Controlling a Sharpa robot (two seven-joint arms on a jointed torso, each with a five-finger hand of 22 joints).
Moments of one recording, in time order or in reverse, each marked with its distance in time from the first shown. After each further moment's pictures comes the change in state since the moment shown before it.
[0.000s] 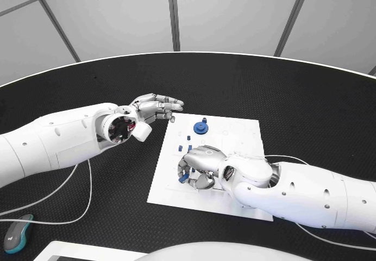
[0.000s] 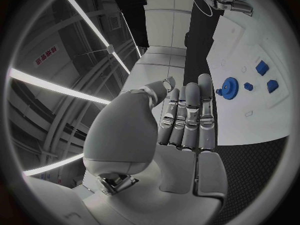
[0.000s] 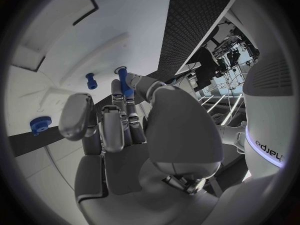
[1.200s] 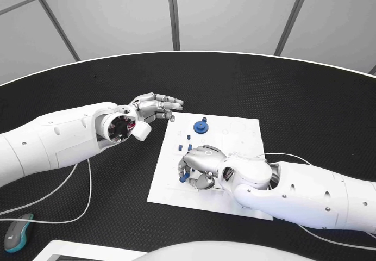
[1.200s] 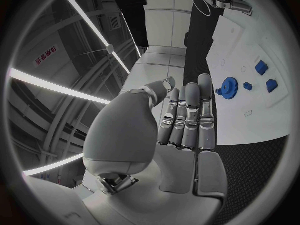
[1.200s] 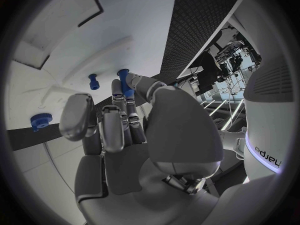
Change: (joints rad) left arm 0.000 -0.001 0.000 0.000 0.000 0.001 -0.001; left_hand 0.000 0.000 0.000 0.000 0.000 -0.004 -0.004 0.000 0.000 -0.004 -0.004 0.000 0.001 0.000 0.000 0.000 0.000 0.000 0.000 0.000 0.000 -0.001; right arm -0.002 -0.001 0.000 0.014 -0.061 0.009 -0.039; right_hand -0.006 0.005 -0.003 -0.002 0.001 -0.003 0.001 0.006 0.002 0.003 -0.003 -0.001 0.001 0.000 0.000 0.005 0.000 0.000 0.000 0.000 0.006 0.007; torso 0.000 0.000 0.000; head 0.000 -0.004
